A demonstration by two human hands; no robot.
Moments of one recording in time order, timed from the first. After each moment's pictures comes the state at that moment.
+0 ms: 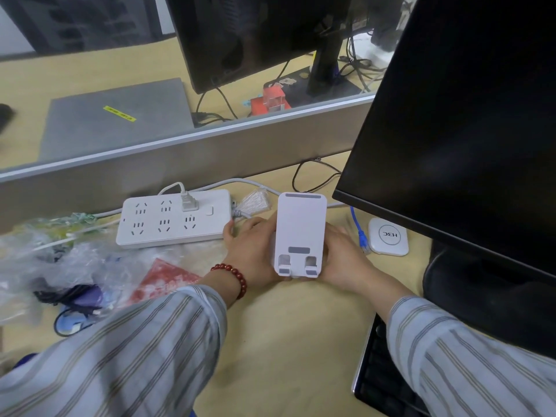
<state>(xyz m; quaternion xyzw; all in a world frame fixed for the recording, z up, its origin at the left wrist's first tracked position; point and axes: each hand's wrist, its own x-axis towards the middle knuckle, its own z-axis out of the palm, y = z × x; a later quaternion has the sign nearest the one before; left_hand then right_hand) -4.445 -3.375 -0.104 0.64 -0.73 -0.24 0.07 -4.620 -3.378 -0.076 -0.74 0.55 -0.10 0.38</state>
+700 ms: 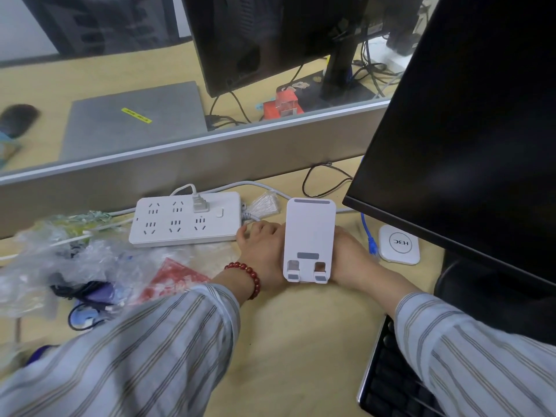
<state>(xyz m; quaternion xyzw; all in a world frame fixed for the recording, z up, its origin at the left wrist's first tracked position) -4.450 -3.378 -0.104 0.65 -0.73 -0.22 0.00 -4.617 -3.397 -0.086 -0.76 0.52 -0.09 0.37</state>
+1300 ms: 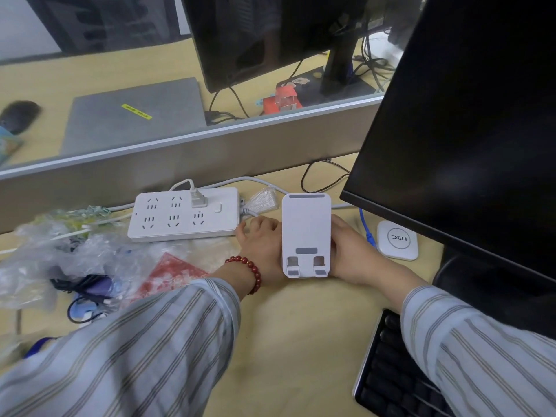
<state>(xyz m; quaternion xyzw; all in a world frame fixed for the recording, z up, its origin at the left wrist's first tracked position) -4.456 -3.378 -0.103 0.65 -0.73 -0.21 -0.04 -4.631 -3.398 -0.092 -0.77 0.50 -0.11 0.39</state>
